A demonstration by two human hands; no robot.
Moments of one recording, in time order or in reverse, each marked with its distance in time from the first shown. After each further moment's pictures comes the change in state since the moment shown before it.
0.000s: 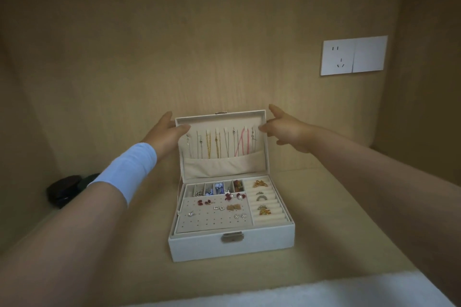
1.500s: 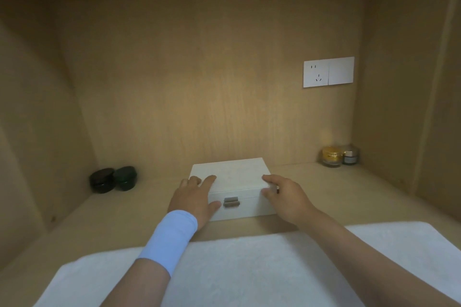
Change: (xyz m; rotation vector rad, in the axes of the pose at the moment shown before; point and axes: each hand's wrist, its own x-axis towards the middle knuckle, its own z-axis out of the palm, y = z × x) left_hand -0.177 -0.048 0.054 0.940 -0.051 0.202; right_hand -0.176 0.078 0.081 -0.244 0.200 -0.152
